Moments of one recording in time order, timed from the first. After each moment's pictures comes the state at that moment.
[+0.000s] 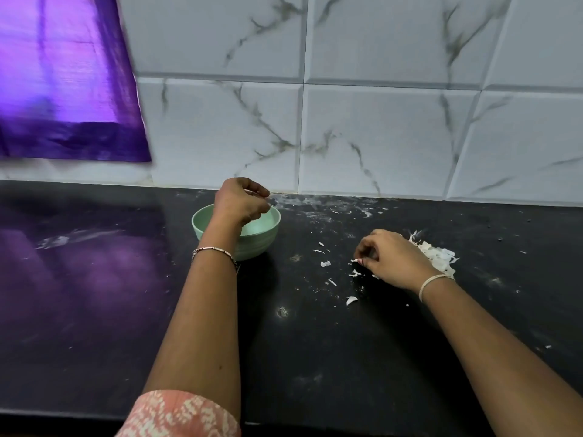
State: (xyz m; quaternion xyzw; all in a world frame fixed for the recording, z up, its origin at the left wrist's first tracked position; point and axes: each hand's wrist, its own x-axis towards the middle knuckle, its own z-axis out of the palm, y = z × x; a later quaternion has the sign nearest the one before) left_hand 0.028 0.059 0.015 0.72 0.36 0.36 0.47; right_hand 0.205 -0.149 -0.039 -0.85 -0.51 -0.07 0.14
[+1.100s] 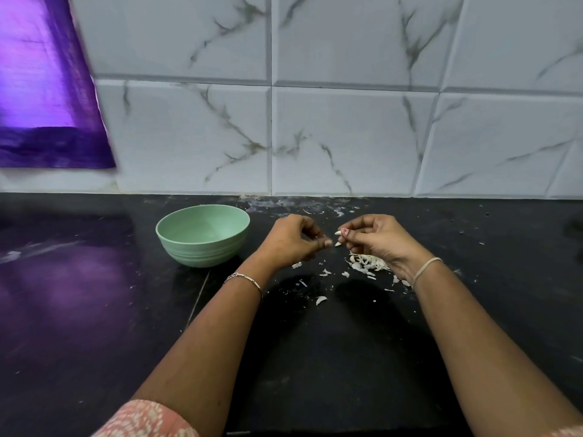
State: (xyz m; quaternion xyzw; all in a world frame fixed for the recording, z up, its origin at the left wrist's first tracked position) left_hand 0.096 -0.022 -0.025 0.89 0.14 0.23 0.37; right_hand 0.215 -0.168 -0.021 -0.68 -0.35 0.20 0.62
